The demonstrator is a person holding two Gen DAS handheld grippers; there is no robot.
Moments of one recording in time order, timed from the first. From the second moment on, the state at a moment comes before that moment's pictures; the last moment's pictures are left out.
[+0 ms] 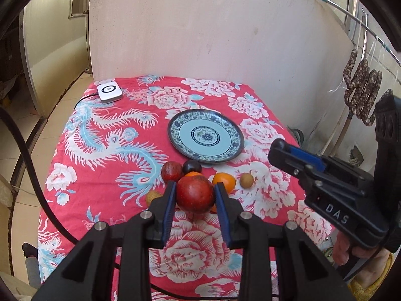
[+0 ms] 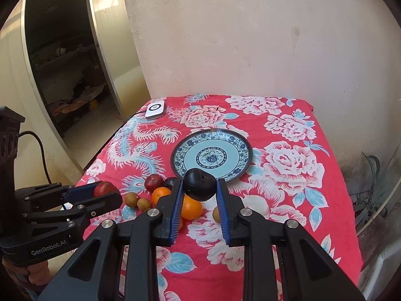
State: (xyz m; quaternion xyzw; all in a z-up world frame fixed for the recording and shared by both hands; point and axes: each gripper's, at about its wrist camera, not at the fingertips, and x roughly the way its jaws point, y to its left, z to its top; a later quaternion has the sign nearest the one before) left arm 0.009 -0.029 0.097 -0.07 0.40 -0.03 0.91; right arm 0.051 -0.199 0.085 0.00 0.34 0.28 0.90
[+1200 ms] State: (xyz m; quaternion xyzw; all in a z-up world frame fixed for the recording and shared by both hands) left arm 0.100 -0.040 0.157 -0.07 0.36 -0.03 0.93; right arm 0.124 -0.183 0.113 0.00 0.31 0.26 0.91
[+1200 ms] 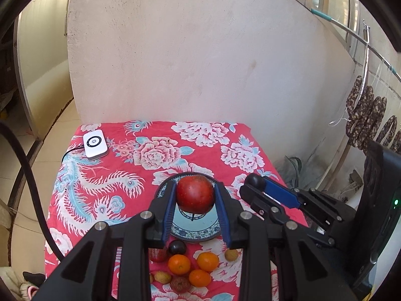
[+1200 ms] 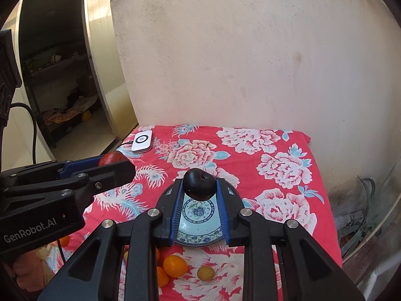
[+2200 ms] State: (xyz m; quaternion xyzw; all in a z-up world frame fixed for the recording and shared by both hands) left arm 0.177 -0.029 0.067 -0.07 0.42 -0.03 0.90; right arm 0.179 -0.155 0.037 -0.03 0.38 0.24 0.89
